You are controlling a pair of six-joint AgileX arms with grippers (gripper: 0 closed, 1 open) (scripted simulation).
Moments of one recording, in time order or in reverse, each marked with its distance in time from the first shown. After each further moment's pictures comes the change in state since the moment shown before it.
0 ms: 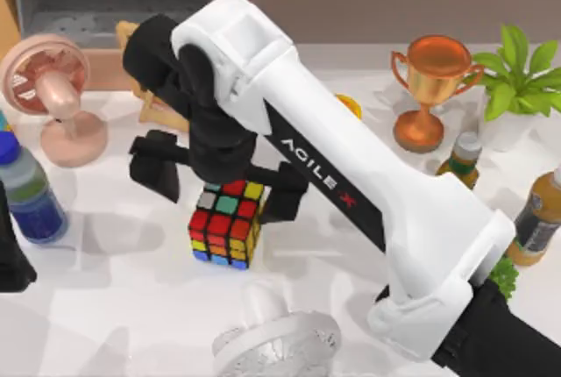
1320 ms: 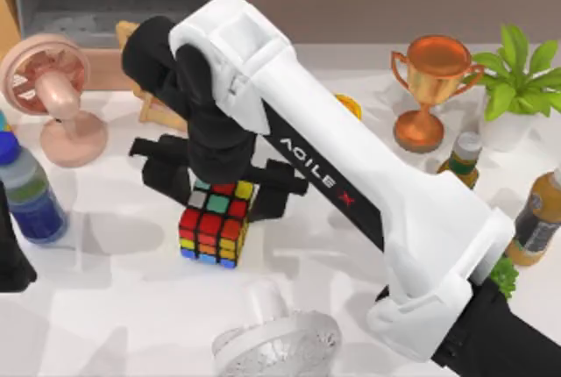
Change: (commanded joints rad) left arm 0.000 0.000 0.000 0.000 0.000 0.000; right arm 0.000 0.000 0.000 0.000 0.000 0.000
